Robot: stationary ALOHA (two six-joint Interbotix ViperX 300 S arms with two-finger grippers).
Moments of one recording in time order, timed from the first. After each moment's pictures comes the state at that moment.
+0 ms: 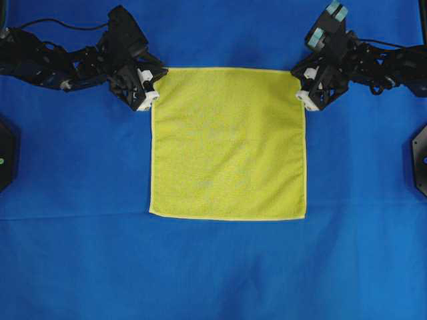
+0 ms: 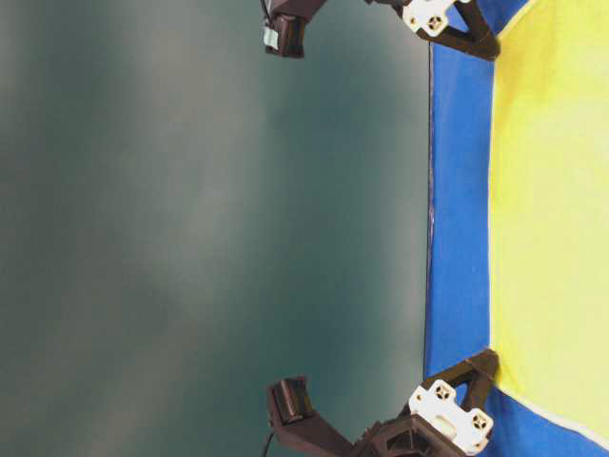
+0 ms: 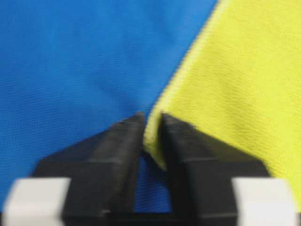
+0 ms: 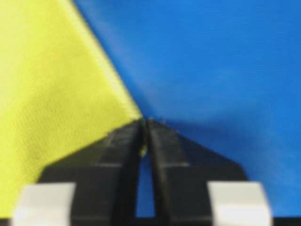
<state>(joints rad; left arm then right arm) 0.46 0.20 0.88 -0.03 -0.37 -0.04 -0.54 0.03 0.97 0.00 -0.18 0.06</state>
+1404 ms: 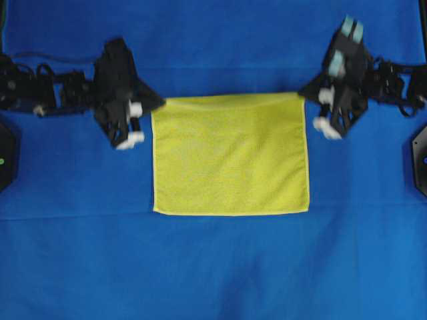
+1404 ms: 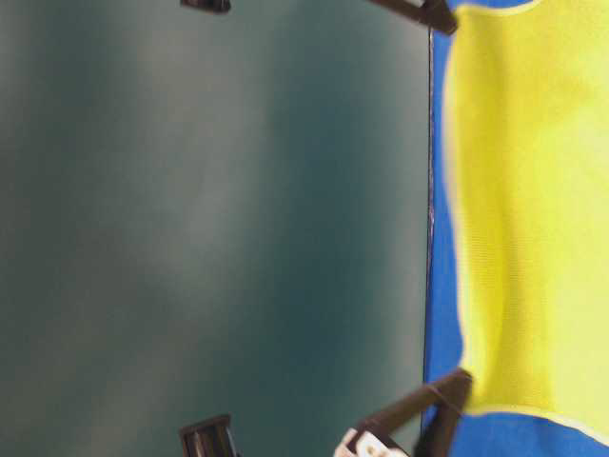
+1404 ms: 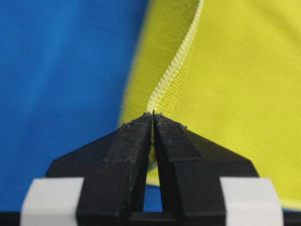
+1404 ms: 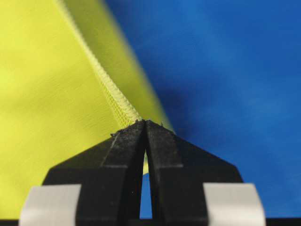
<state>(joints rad) 0.22 -0.08 0.95 -0.03 -0.20 0.04 -0.33 -0.28 1.05 0.00 0.02 0.07</state>
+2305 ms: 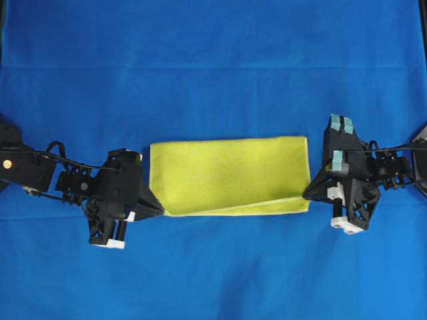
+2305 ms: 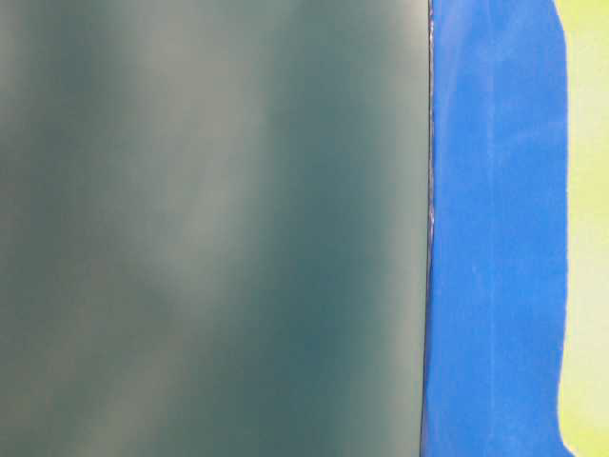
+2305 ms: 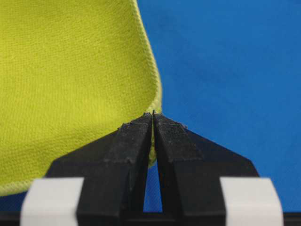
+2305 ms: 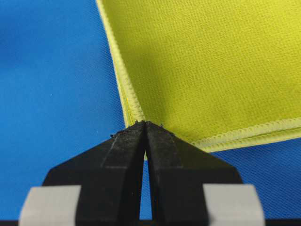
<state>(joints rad) -0.25 -0.05 0.91 -0.03 -0.14 -0.10 0.19 -0.29 1.06 0.06 0.08 0.42</state>
